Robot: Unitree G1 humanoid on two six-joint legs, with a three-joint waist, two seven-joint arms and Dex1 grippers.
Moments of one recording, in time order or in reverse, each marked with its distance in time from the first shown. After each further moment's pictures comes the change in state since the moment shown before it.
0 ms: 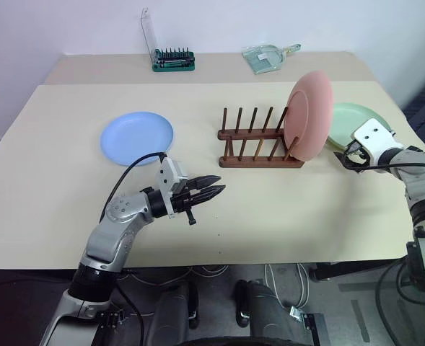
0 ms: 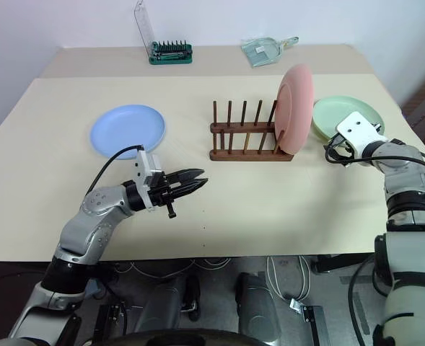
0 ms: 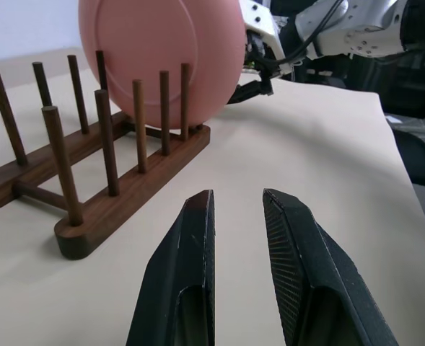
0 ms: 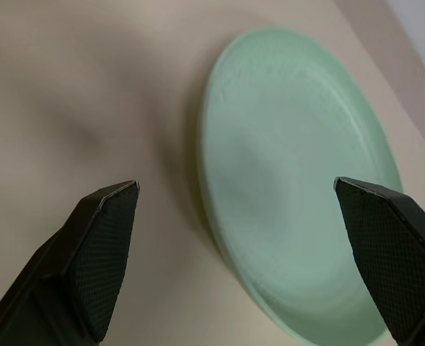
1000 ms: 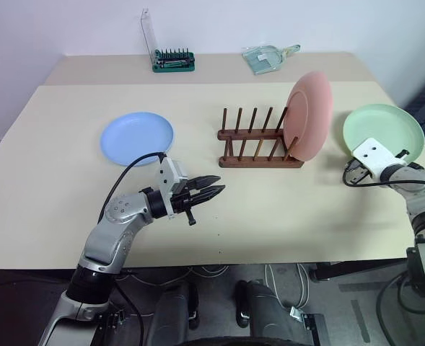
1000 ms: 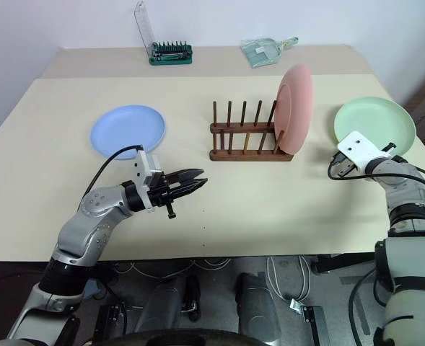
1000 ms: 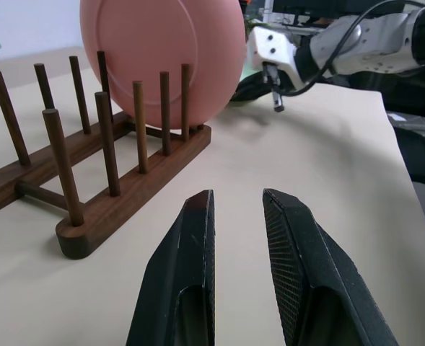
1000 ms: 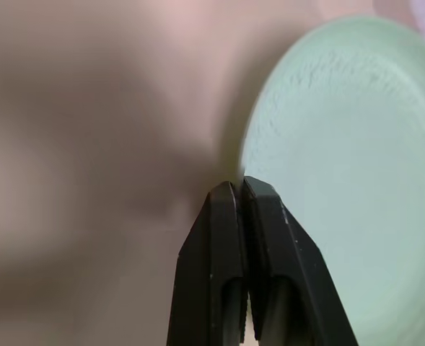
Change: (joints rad) left arm 0.004 0.003 0.000 -0.029 -0.001 0.026 0.016; right arm 0.109 -0.051 -0.029 0.015 -0.022 -0.125 -0.043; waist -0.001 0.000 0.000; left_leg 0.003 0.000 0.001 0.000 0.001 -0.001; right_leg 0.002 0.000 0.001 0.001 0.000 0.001
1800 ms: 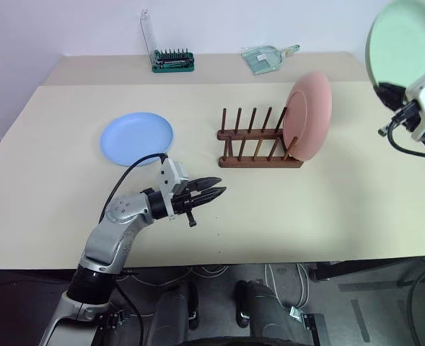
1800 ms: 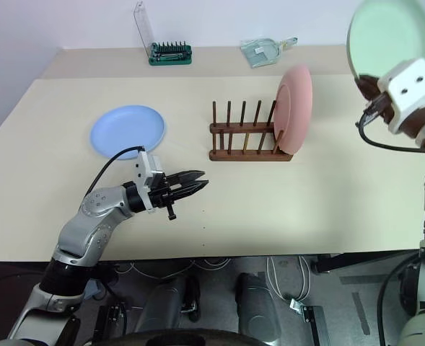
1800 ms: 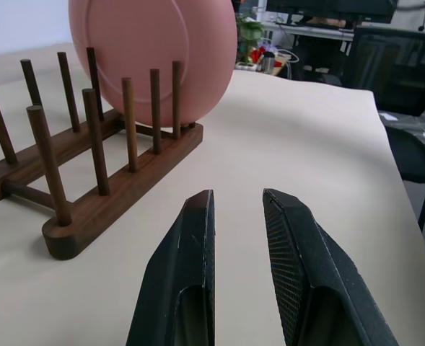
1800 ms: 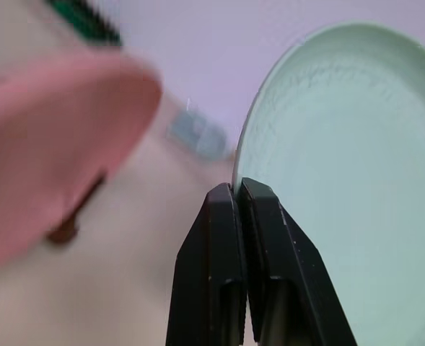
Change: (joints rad) left arm 0.002 -0.004 -0.001 0.003 0.000 0.010 -0.016; right arm 0.162 -0.079 -0.314 -0.927 0.400 0.326 0.202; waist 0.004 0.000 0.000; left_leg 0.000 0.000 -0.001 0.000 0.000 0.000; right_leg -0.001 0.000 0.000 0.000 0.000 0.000
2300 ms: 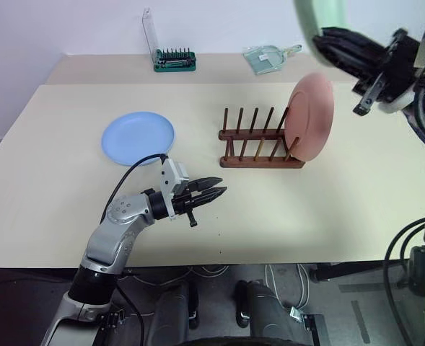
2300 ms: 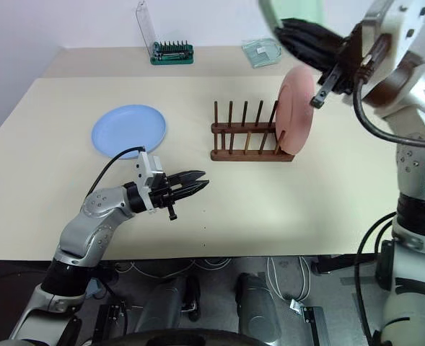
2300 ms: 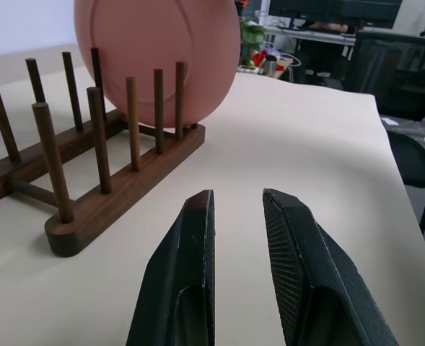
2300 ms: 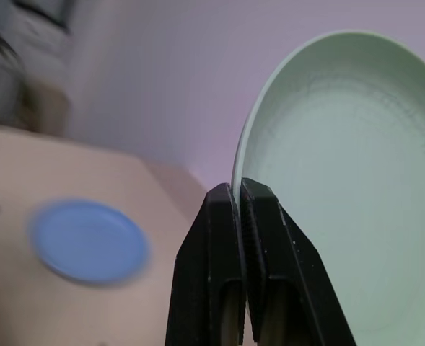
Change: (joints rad) left arm 0.004 -0.010 0.001 0.002 0.000 -0.006 0.003; right arm -0.148 0.171 0.031 -0.508 0.543 0.462 0.104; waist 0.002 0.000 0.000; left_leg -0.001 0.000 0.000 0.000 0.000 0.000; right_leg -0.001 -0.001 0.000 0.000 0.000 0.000
